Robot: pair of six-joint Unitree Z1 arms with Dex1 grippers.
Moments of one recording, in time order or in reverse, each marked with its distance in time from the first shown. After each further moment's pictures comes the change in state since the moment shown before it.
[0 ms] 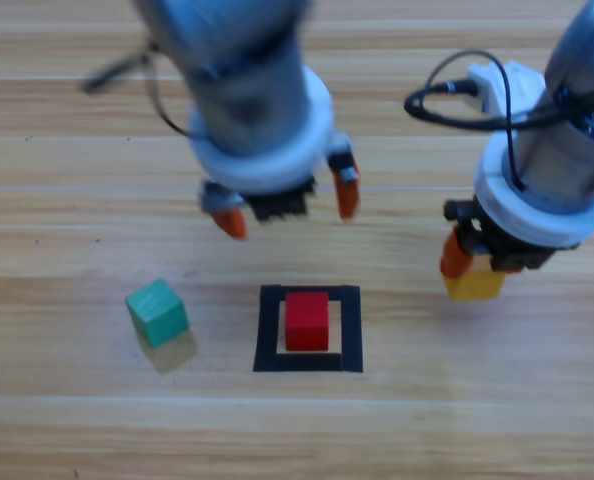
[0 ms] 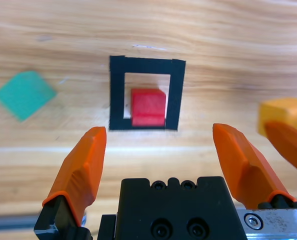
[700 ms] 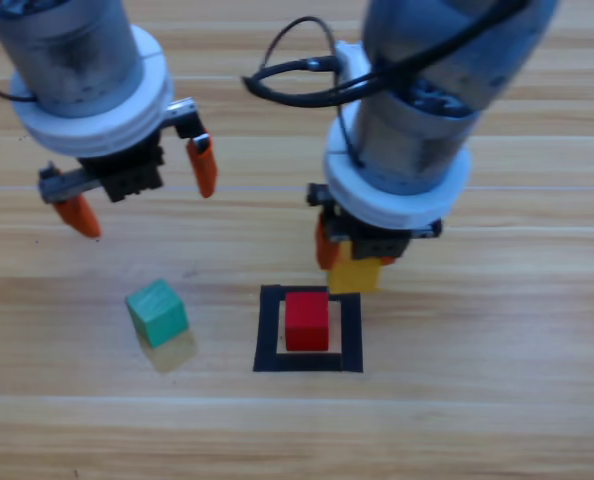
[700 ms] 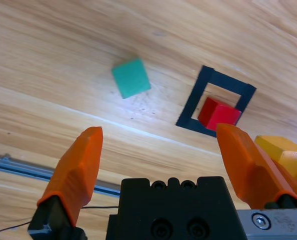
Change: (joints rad) arm 0 0.158 -0.193 0.168 0.112 -0.021 -0.149; arm 1 0.159 0.214 -0.483 0.269 -0.007 0.160
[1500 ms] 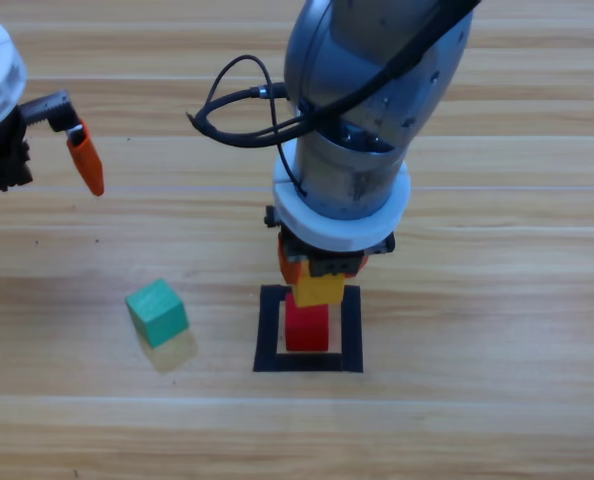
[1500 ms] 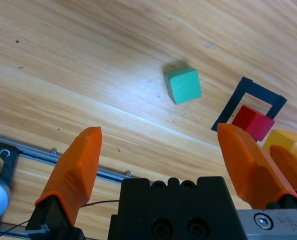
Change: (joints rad) arm 0 0.172 -0.171 0.170 -0.004 -0.052 0.105; arm 1 0.041 0.116 -0.125 0.033 -0.037 0.013
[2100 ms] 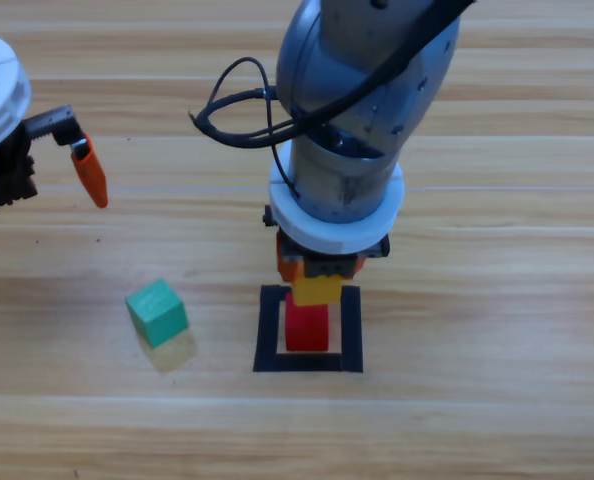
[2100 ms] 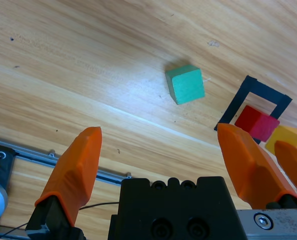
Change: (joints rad) arm 0 0.002 -0.001 0.046 -0.042 -0.009 0.003; arm 1 0.000 0.019 -0.014 0.001 -0.015 0.058
